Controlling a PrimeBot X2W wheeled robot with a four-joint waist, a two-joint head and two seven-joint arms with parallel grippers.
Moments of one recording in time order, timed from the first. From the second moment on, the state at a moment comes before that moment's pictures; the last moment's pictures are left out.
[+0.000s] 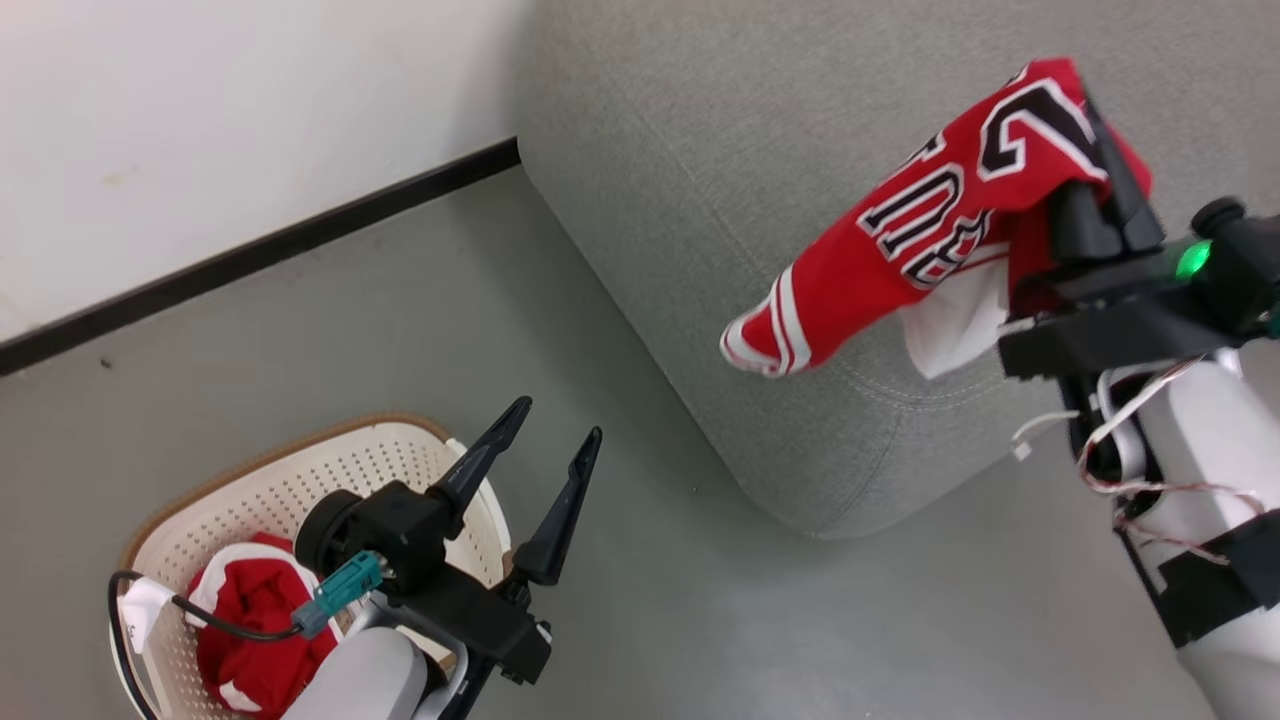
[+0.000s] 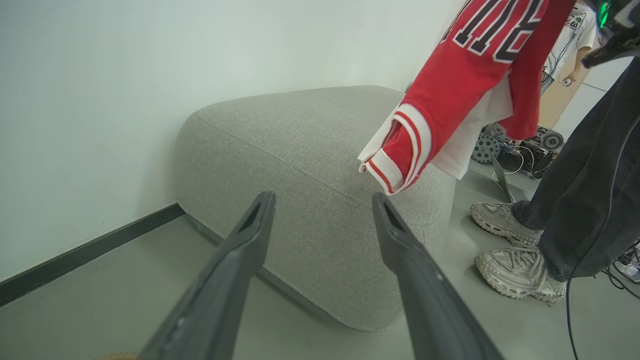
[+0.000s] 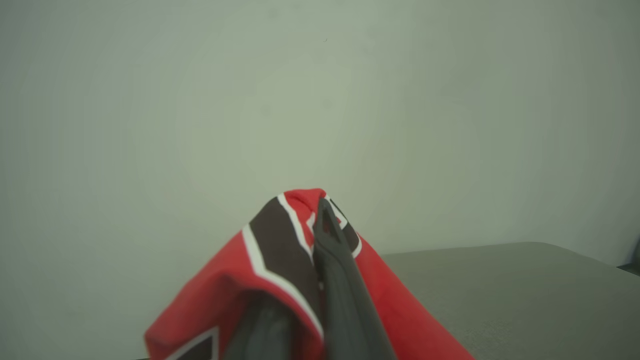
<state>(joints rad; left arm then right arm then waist) -0.36 0.23 -0.57 0.31 -0.52 -0.13 -0.25 -0.59 -0.26 0.34 0.19 0.36 -0.08 -0.26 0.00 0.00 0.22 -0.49</state>
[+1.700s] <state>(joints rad) -0.42 0.49 -0.64 0.18 -0.56 -0.13 -0.25 -0.96 -0.48 -0.24 0.18 0.11 -0.12 -0.03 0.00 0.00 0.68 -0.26</state>
